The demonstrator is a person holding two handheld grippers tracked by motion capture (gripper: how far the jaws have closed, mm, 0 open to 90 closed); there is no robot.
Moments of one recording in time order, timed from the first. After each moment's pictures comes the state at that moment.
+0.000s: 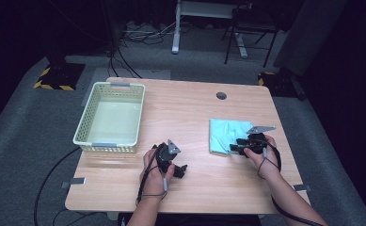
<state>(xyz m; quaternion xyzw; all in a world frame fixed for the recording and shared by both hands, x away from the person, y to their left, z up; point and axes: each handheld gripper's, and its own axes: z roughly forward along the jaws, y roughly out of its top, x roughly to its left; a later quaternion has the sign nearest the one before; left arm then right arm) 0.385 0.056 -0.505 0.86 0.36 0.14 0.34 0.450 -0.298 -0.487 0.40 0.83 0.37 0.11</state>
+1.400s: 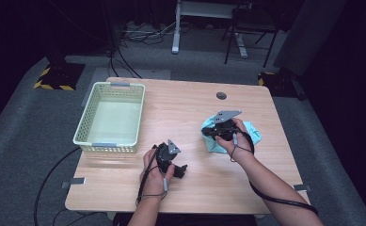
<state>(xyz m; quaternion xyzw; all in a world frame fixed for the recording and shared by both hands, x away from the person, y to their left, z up) 0.384 0.056 -0.505 0.86 0.36 0.14 0.34 0.462 -0.177 -0.423 0.22 0.89 0.38 0.14</state>
